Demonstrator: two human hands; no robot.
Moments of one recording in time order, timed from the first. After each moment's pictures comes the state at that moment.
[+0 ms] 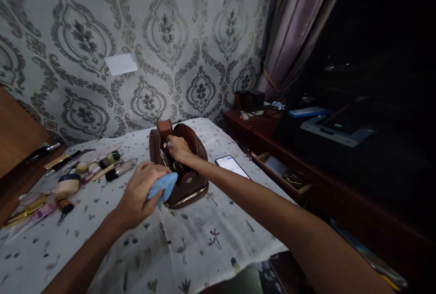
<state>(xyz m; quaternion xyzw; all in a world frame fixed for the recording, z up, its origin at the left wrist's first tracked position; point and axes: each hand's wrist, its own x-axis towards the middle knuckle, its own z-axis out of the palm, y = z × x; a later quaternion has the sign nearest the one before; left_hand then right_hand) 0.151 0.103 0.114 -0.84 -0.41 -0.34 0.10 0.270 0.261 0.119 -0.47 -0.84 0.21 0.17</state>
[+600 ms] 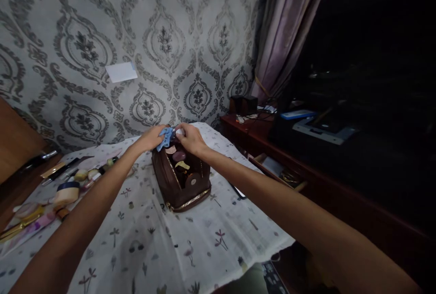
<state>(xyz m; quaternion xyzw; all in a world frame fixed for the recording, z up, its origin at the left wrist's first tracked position) 0.105 0.280 0.155 -0.80 -0.57 -0.18 -0.02 0.296 0.274 0.143 -0.46 -0.78 0.21 0.38</state>
